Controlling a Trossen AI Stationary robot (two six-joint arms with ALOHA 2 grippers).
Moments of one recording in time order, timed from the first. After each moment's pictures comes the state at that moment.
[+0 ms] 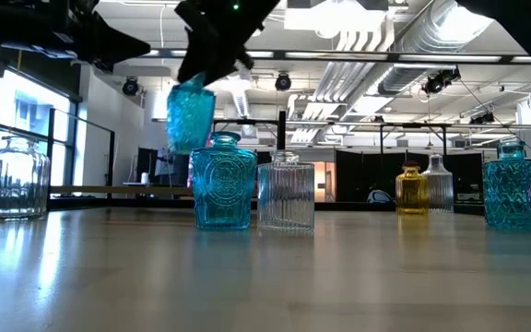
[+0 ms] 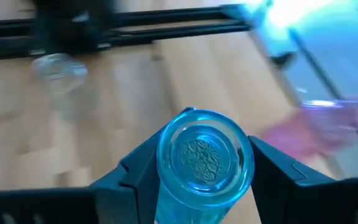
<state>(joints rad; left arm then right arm) 0.36 0.38 0.31 0.05 0.14 0.13 -0.09 2.18 2.15 -0.68 0.25 0.03</state>
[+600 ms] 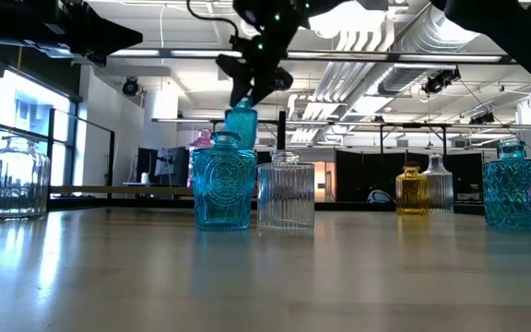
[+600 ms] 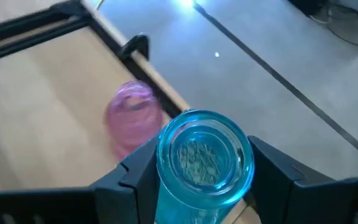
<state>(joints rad) 0.36 0.30 0.31 0.02 0.14 0.13 -0.35 2.18 2.19 -0.74 0.39 0.14</state>
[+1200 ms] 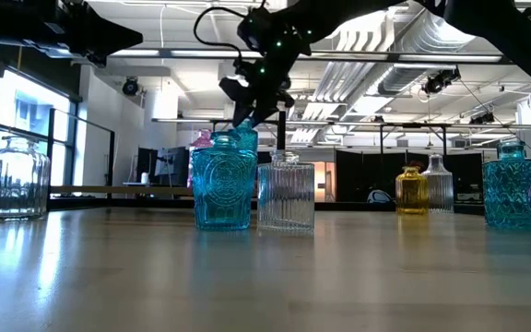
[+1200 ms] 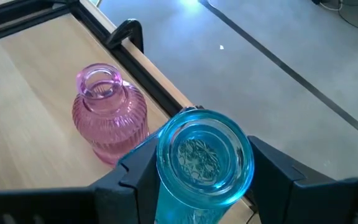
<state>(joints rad) 0.36 0.30 0.31 0.02 0.14 0.12 -0.41 2.18 2.06 -0.61 0.32 0.13</state>
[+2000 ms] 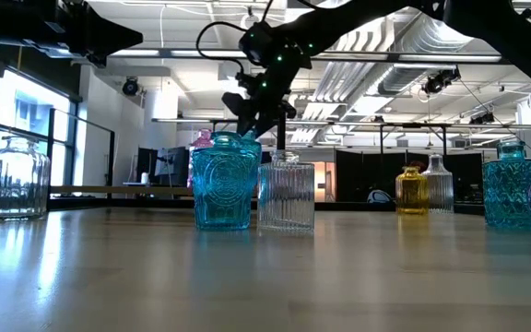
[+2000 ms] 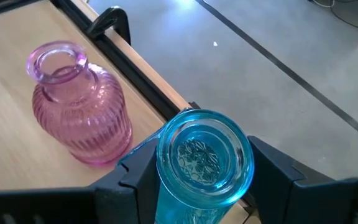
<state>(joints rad) 0.36 0.30 0.31 0.02 0.14 0.11 -0.42 2.19 1.98 -0.53 0.33 0.12</state>
